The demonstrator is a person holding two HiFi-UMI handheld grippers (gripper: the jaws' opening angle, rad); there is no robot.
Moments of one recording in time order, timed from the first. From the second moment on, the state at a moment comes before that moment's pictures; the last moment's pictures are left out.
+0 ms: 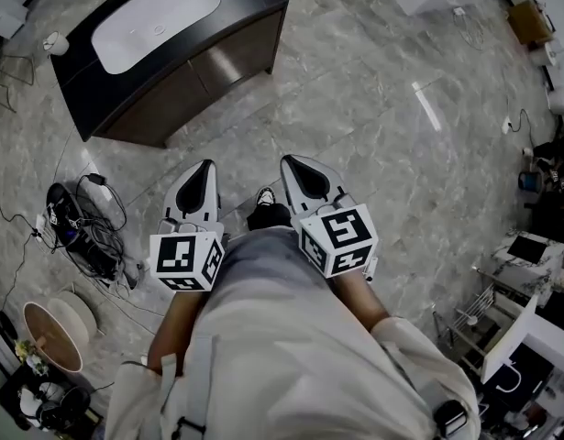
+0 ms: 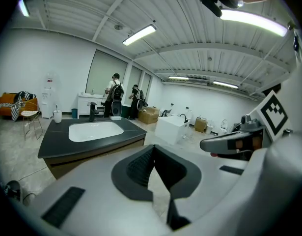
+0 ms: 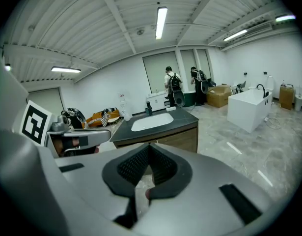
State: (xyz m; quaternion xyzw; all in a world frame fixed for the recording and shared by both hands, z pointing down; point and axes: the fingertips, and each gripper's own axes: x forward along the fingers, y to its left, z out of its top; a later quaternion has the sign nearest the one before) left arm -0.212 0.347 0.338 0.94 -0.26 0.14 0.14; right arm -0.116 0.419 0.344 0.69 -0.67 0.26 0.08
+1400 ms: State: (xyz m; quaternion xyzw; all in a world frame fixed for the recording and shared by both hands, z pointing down) left arm -0.092 0.277 0.339 0.95 -0.27 0.12 0.14; right arm 0.029 0.359 0.352 0.70 -0.67 0.25 0.08
